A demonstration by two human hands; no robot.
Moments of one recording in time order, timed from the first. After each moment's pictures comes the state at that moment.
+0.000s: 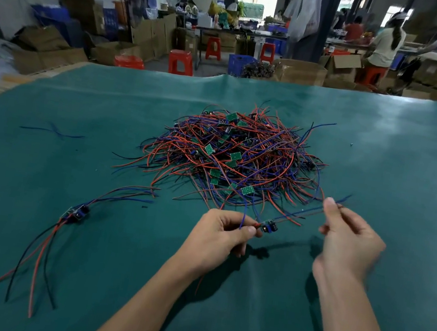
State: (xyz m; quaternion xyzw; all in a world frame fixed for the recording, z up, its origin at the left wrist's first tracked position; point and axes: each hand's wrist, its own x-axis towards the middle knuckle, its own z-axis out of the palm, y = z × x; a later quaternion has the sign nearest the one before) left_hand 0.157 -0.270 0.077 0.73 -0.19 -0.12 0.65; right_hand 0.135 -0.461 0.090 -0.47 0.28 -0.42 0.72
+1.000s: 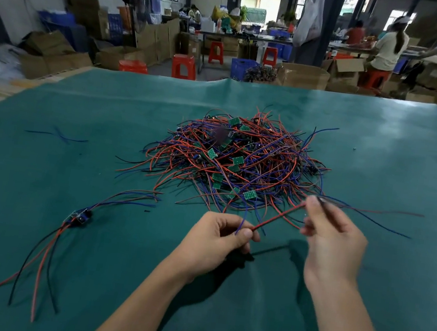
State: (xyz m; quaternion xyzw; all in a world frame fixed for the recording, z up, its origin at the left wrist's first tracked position) left_hand 0.154 -0.261 0.086 0.73 -0.20 -0.14 0.63; right_hand 0.131 -0.440 0.097 -0.50 0.17 -0.33 0.78
